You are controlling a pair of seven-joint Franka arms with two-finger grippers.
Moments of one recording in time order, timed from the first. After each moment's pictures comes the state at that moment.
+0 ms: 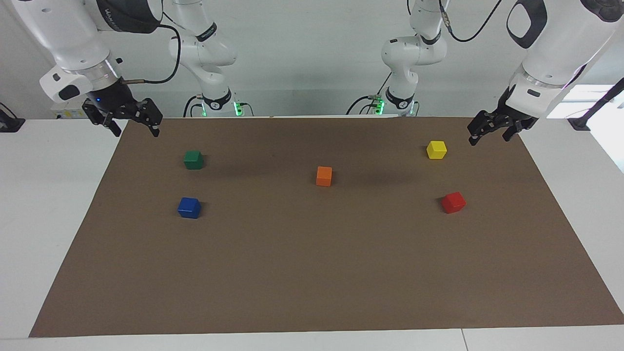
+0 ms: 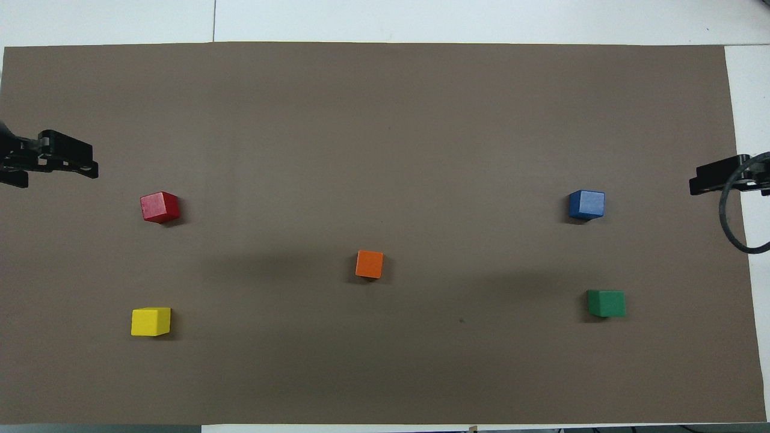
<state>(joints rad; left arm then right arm) 0.02 0.08 -0.07 -1.48 0.00 1.52 -0.10 -0.09 -0.03 0.03 -1.62 0.00 1.57 -0.03</state>
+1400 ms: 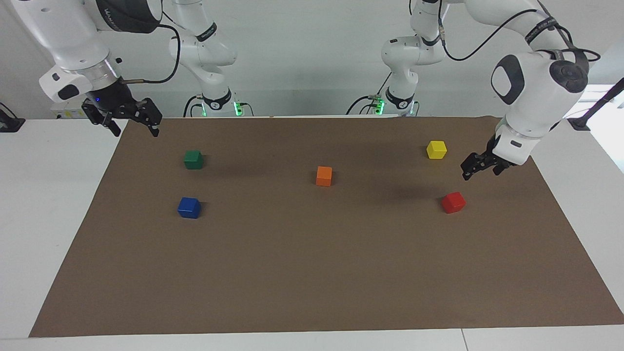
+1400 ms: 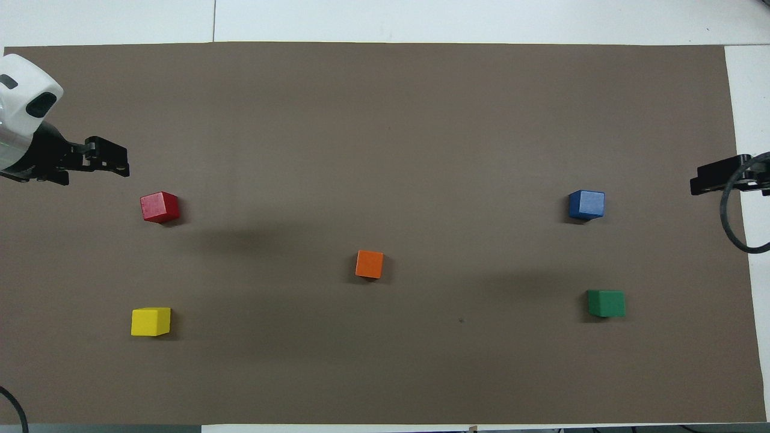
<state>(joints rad) 0.02 0.15 -0.01 -1.79 0.01 1.92 -0.08 -0.10 -0.03 0.02 -1.62 0.00 1.57 -0.03</state>
